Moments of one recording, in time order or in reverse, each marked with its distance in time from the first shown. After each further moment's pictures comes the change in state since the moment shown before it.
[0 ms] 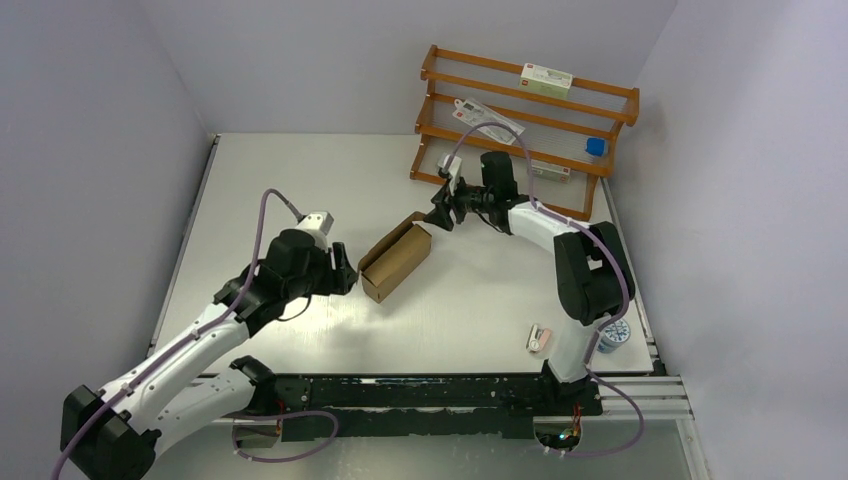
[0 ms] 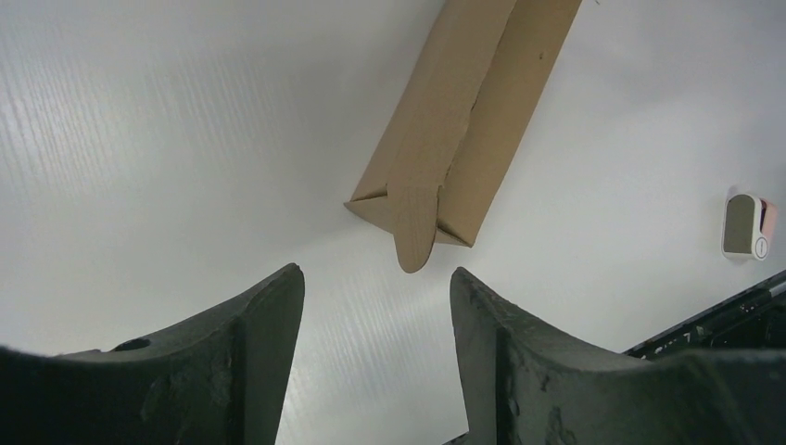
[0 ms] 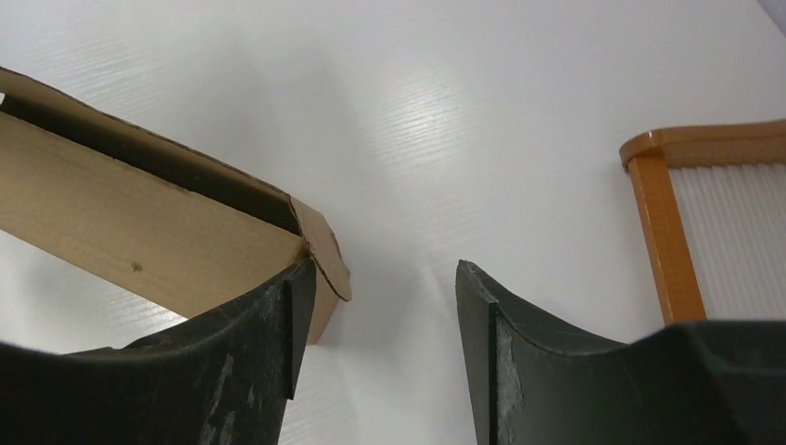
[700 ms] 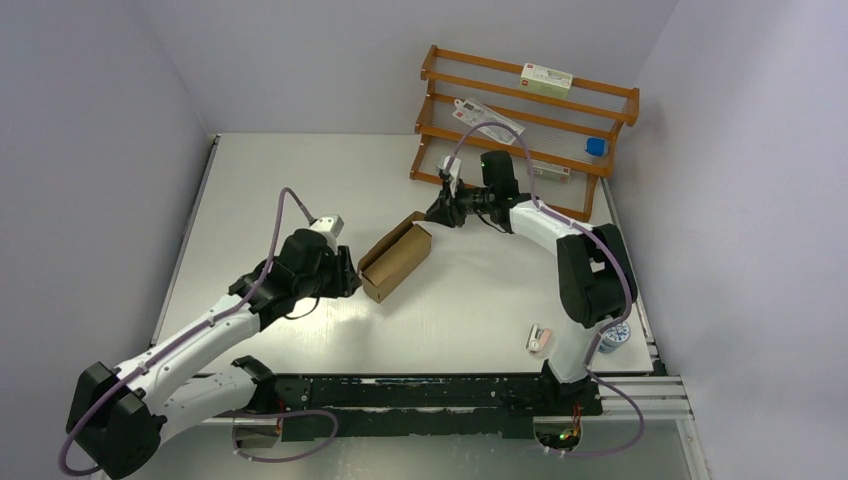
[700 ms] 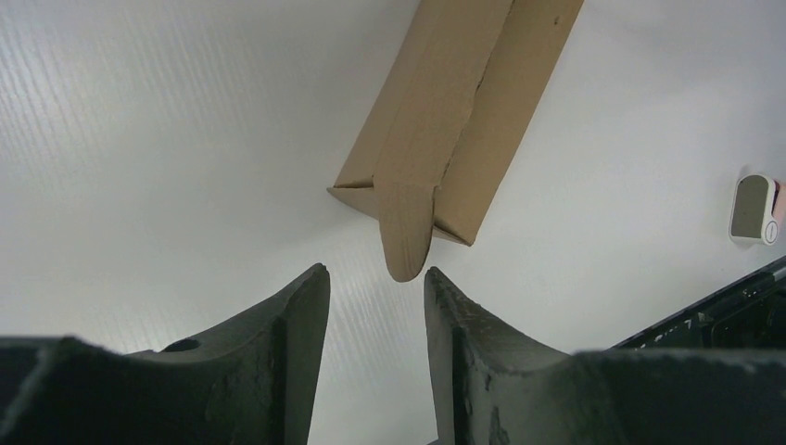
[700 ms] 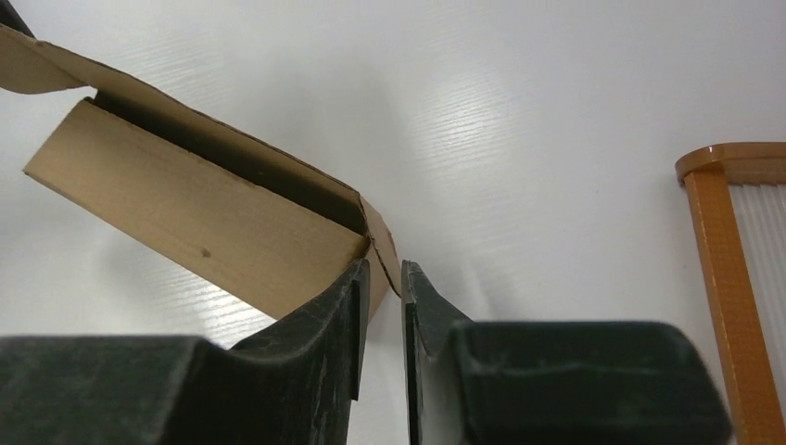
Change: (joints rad) left arm -0.026 0.081 -0.021 0.039 0.033 -0.031; right arm 0.000 0.005 0.038 -0.103 -0.101 -0.034
